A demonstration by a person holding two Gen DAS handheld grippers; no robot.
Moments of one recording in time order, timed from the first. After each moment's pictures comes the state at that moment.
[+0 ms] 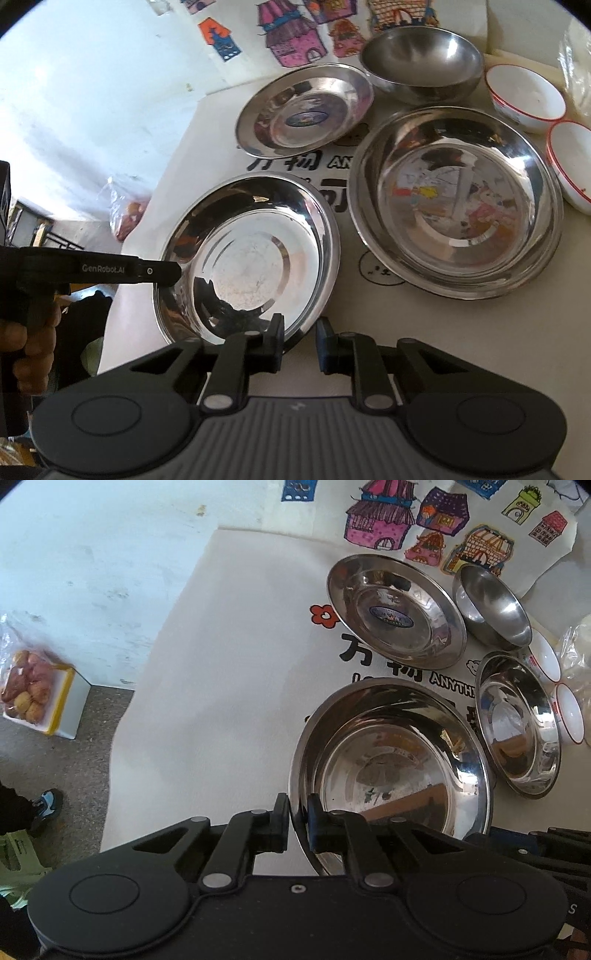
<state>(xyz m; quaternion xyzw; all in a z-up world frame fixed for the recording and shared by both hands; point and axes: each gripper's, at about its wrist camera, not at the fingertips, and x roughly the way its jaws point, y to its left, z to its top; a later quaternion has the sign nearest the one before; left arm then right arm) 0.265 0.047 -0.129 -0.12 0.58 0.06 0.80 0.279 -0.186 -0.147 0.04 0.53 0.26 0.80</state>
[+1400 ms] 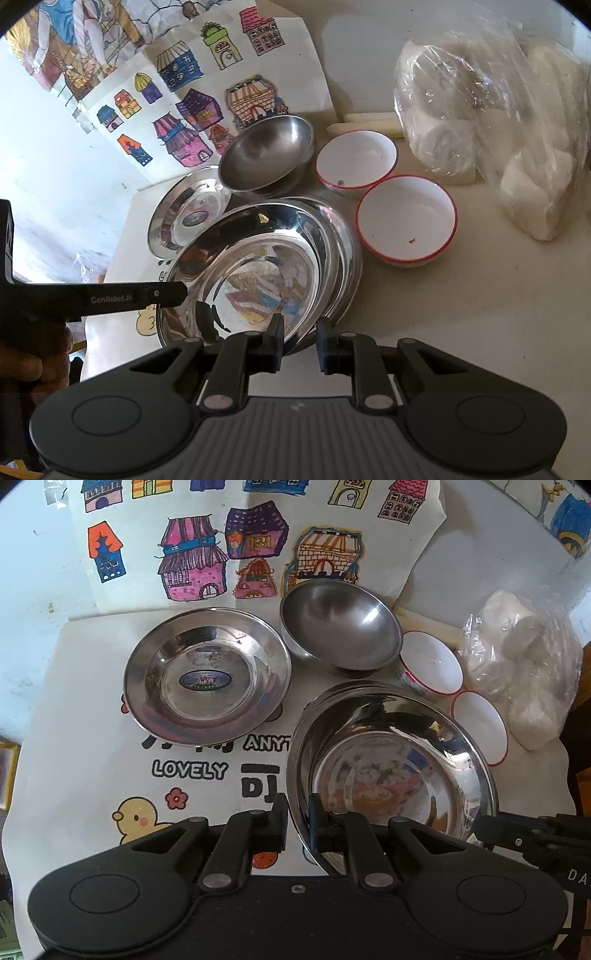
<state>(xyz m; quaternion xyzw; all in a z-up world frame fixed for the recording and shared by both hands) 0.341 -0.090 -0.113 -0.08 0.54 -0.03 0.84 0.306 -0.319 -0.120 0.09 0.47 0.18 0.86</state>
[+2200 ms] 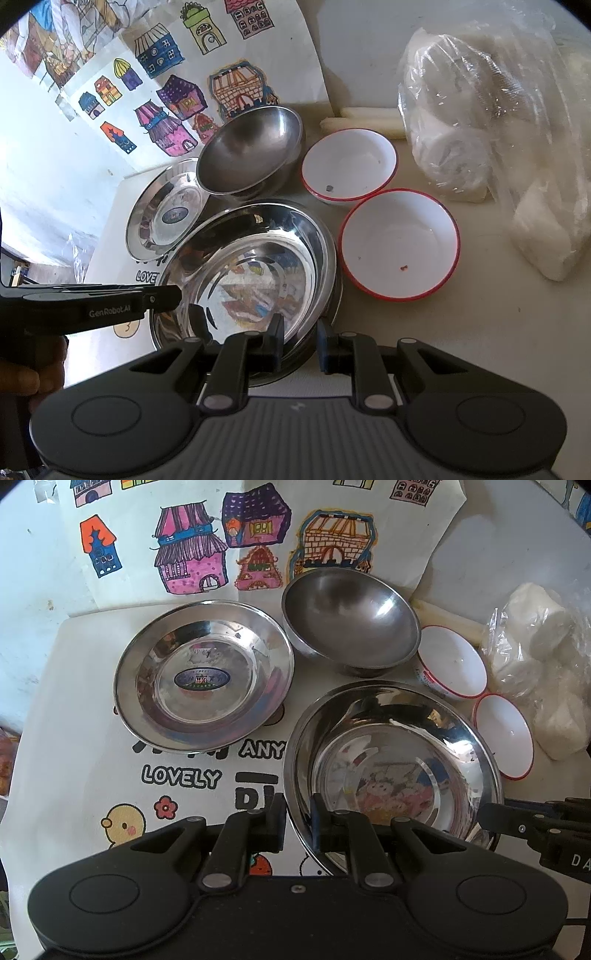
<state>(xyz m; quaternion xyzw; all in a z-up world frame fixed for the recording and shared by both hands) 0.357 -0.107 -0.132 -0.07 0.55 0.00 0.83 0.344 -0.318 -0.131 0.06 0.50 0.19 0.84</state>
